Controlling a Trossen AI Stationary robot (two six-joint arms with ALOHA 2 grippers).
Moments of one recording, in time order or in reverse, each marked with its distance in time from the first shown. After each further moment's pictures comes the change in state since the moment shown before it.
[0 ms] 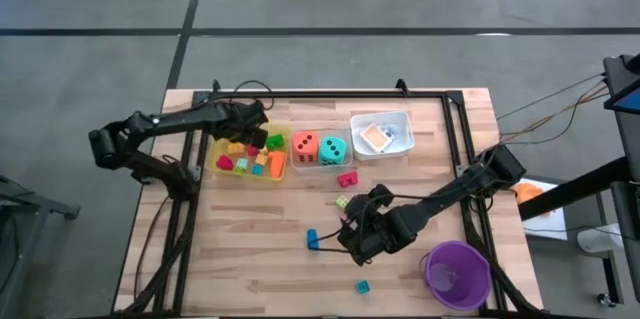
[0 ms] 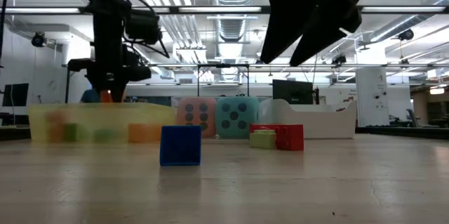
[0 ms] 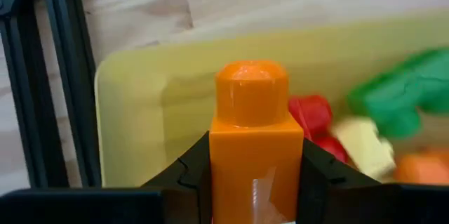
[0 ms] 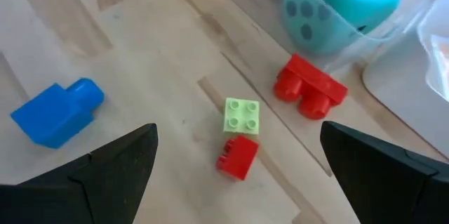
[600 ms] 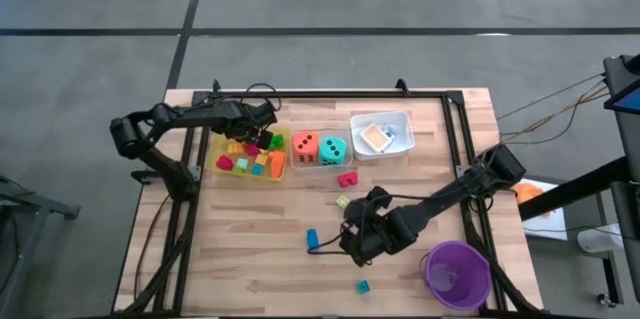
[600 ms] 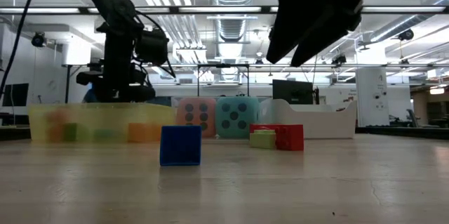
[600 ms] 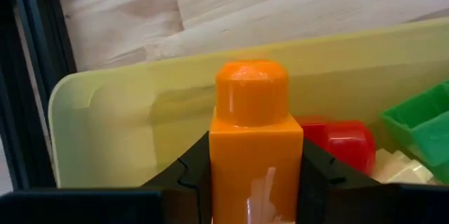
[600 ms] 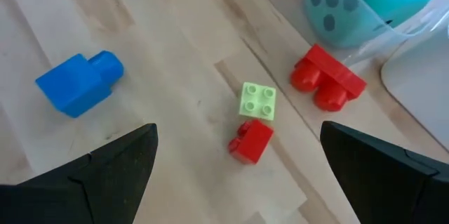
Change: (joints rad) left arm 0.045 0.193 0.003 0.089 -0.013 0.051; right arm 0.008 -0.003 0.009 0.008 -0.069 -0.081
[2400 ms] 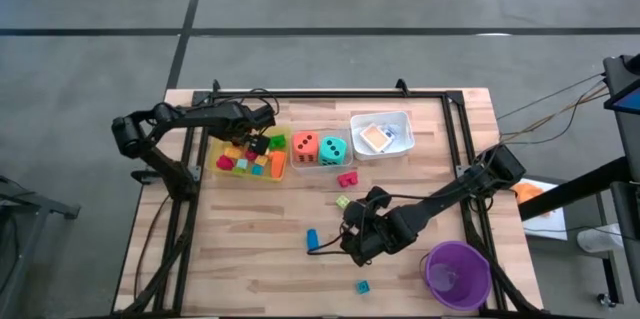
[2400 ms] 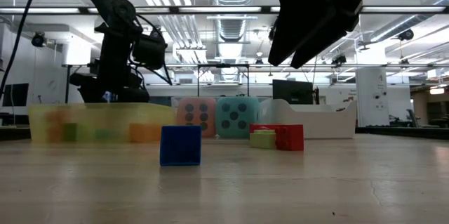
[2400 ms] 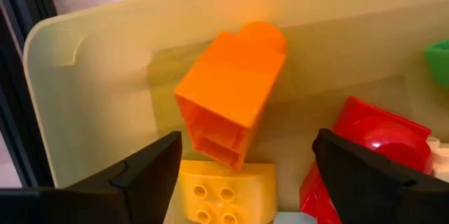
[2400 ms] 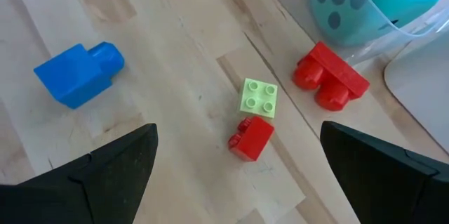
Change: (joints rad) left arm 0.001 0.003 -0.005 -0.073 0.068 0.004; right arm -0.001 0.000 -0.001 -0.001 -0.027 -0.034
